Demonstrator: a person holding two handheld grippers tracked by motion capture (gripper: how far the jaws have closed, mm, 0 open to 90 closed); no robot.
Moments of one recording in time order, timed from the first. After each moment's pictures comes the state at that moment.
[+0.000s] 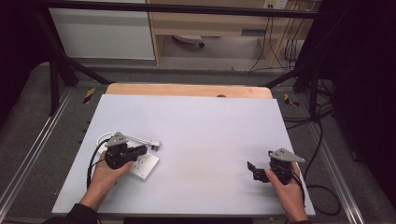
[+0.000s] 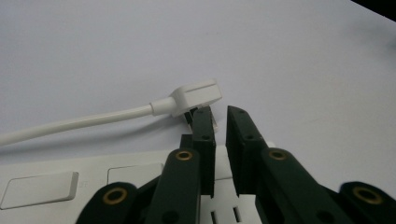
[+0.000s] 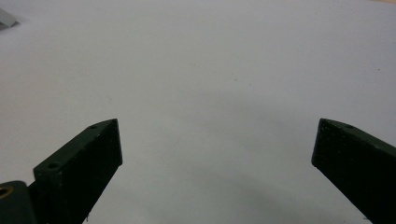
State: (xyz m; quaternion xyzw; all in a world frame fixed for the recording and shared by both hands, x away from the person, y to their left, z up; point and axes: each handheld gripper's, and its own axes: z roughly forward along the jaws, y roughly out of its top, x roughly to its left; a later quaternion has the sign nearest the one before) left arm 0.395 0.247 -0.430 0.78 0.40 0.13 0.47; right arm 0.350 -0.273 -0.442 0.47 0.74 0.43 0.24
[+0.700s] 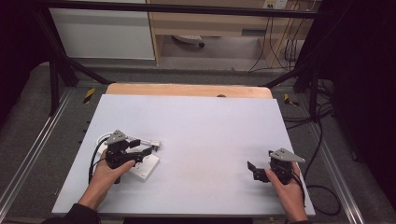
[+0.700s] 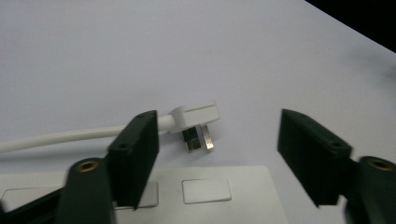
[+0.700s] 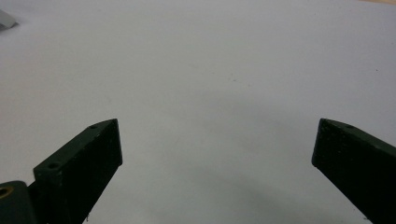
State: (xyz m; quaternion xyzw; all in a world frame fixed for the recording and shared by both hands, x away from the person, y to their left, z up) left arm 0.396 0.243 -0.424 0.75 0.43 0.13 0.49; right arm 0.350 -0.274 -0.442 0.47 0.74 0.43 0.25
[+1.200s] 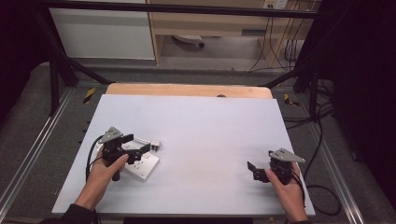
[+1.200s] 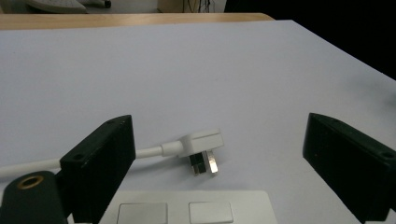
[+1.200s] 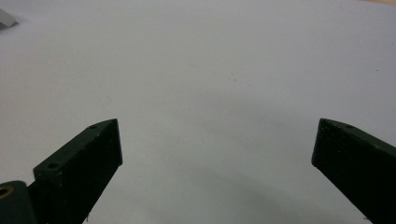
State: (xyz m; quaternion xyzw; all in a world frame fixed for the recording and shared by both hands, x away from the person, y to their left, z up) left arm 0.394 0.247 -0.409 0.72 0.43 0.16 0.51; right arm 0.350 -0.274 -0.442 0.47 0.74 0.43 0.24
